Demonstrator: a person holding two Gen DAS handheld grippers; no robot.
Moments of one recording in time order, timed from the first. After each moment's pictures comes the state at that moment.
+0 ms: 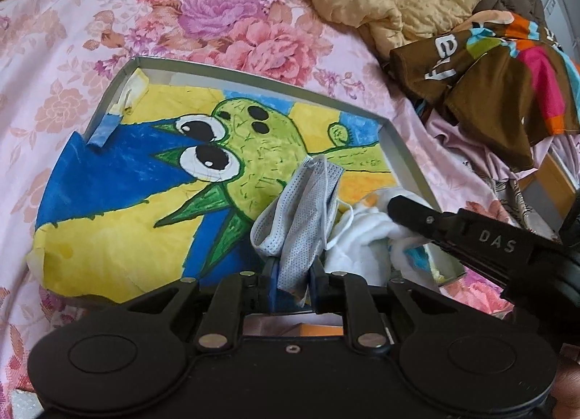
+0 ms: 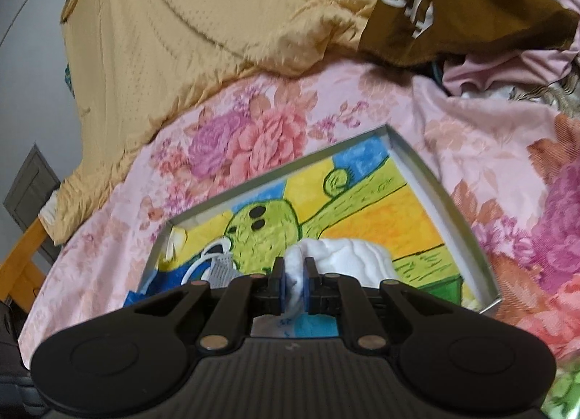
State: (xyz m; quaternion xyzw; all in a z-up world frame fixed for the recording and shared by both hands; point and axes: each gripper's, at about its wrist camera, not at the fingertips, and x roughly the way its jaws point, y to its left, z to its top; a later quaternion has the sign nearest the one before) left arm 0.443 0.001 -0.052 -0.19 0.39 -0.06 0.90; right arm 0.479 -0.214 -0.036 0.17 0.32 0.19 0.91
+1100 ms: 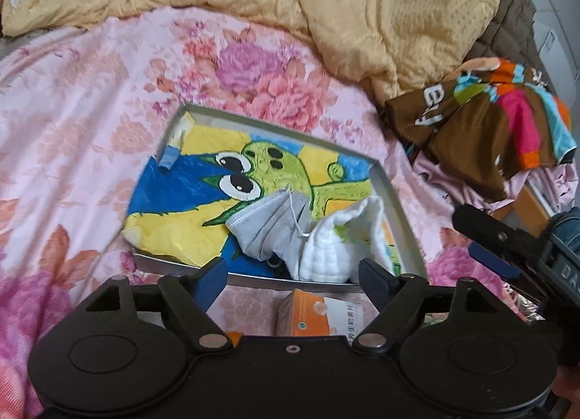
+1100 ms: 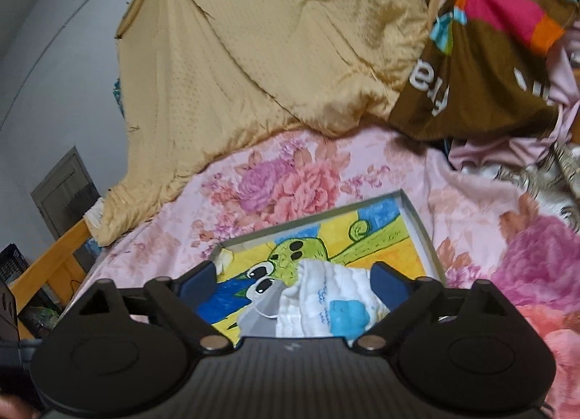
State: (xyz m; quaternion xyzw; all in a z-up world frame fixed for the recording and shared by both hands) left arm 0.349 0.012 0.015 -0.21 0.34 -0.02 0.92; right arm 0.389 -0.248 0.044 0.14 0.24 0.22 0.93
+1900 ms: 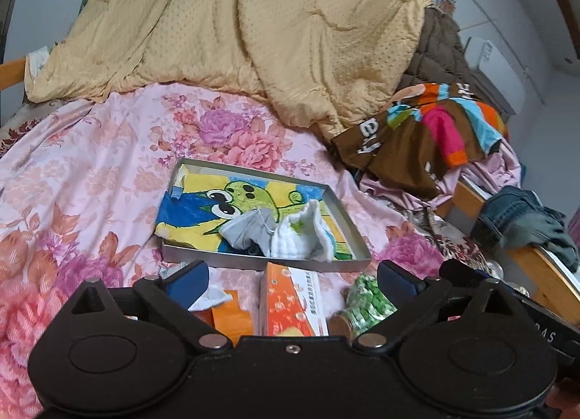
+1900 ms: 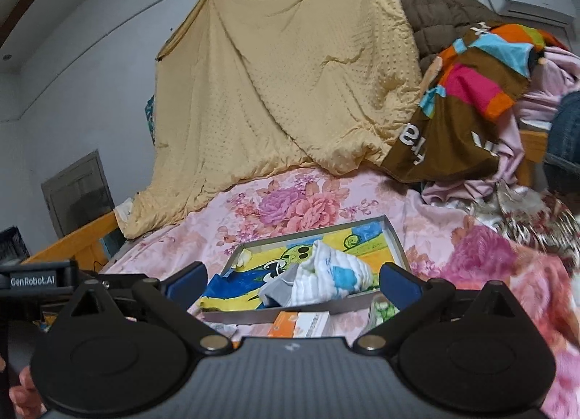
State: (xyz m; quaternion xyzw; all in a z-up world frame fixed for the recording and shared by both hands) left arm 0.188 -0.010 0.064 -0.16 0.24 -0.05 0.96; right arm 0.215 -0.276 0.057 0.11 0.16 0.21 0.96
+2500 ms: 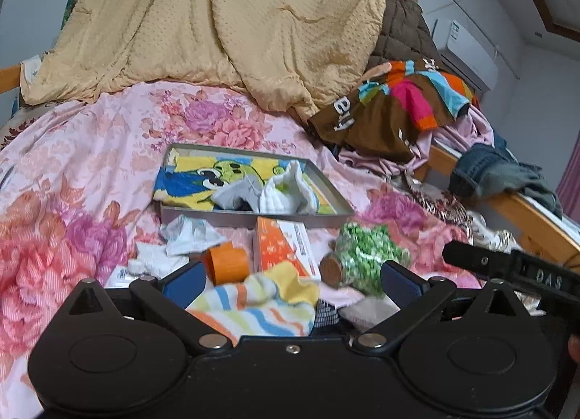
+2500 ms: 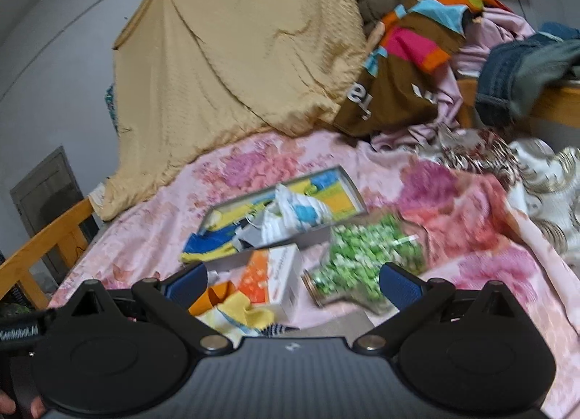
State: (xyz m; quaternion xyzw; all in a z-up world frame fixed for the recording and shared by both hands) left arm 0.117 -0.023 0.022 -0.12 0.24 -0.09 0.96; right arm 0.151 -0.297 0.032 0.13 0.22 0.14 0.96
